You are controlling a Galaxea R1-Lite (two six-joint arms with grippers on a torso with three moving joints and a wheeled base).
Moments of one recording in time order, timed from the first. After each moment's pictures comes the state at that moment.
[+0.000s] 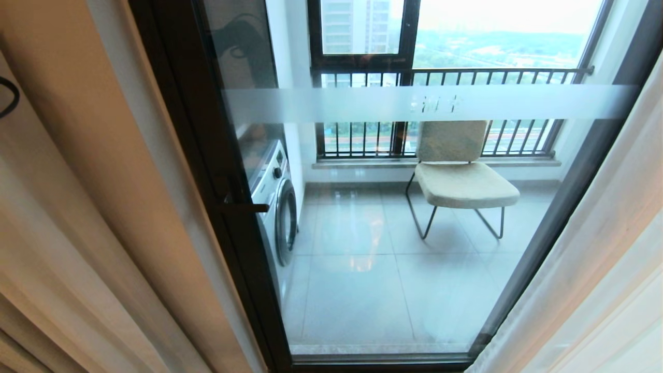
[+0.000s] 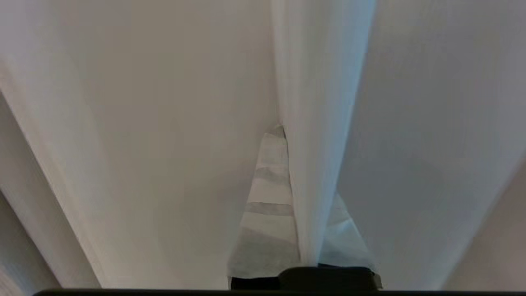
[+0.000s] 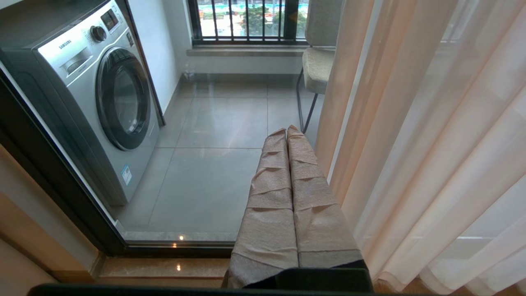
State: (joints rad) left arm 0.47 1.70 -1.39 -0.46 0.27 -0.02; right arm -0.01 0.00 0.00 0.00 0.00 -0.01
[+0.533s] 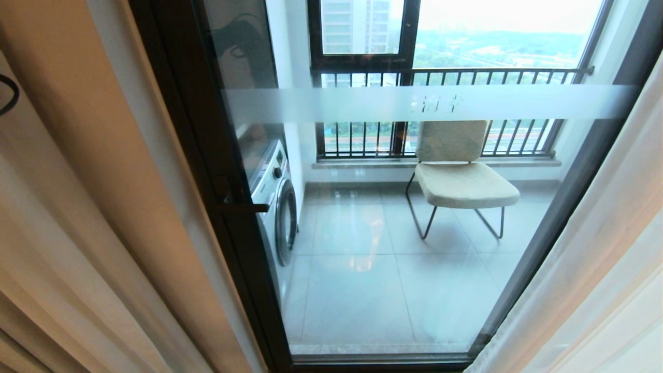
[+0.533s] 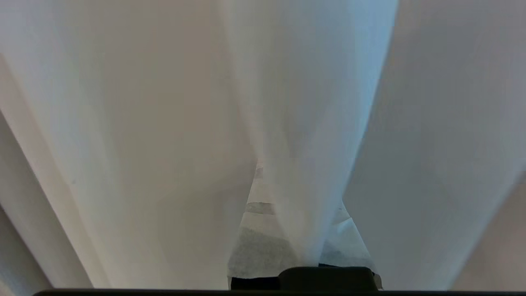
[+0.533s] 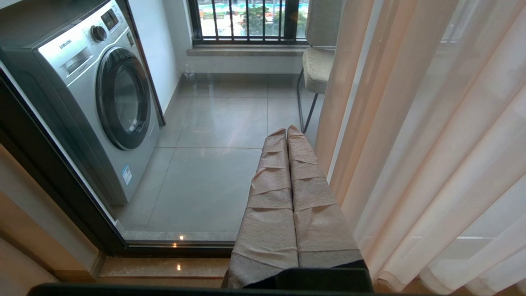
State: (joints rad) left arm 0.46 1.69 -1.39 -0.45 0.25 -0.02; right arm -0.01 0.00 0.00 0.00 0.00 -0.01
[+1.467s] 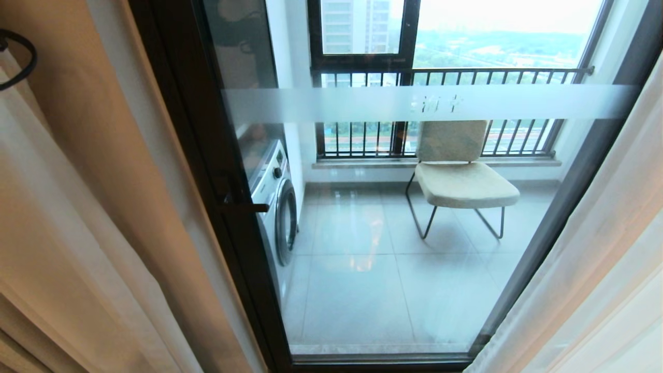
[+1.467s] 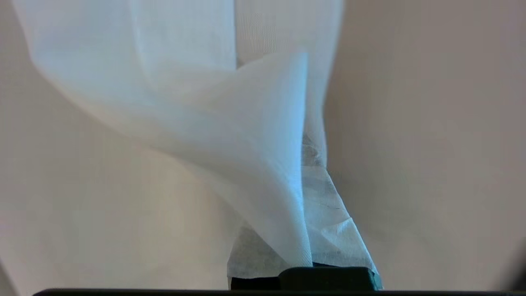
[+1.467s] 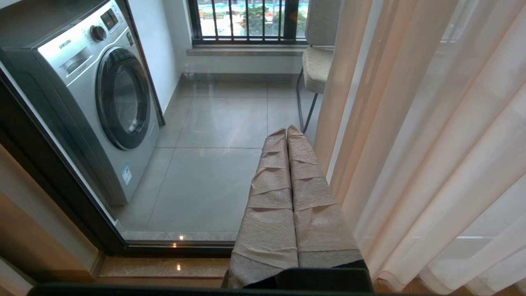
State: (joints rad) left arm 0.27 1.54 -1.38 -0.42 0.24 -0.02; right arm -0.01 0.00 0.00 0.00 0.00 -0.01
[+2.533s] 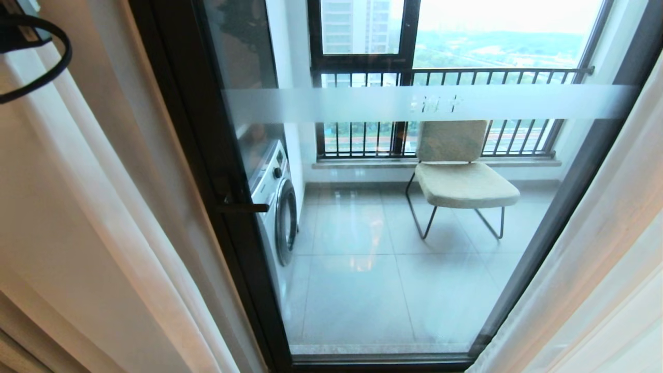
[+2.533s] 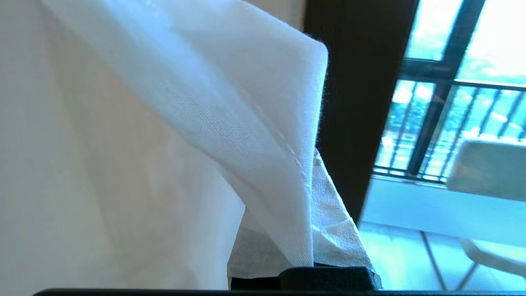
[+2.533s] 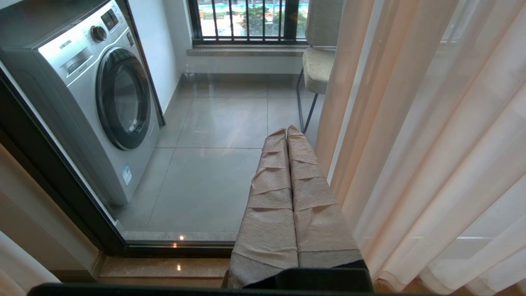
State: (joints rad) left arm -0.06 1.34 -1.24 -0.34 0.24 -0.02; right arm -0.01 0.00 0.00 0.00 0.00 -0.01
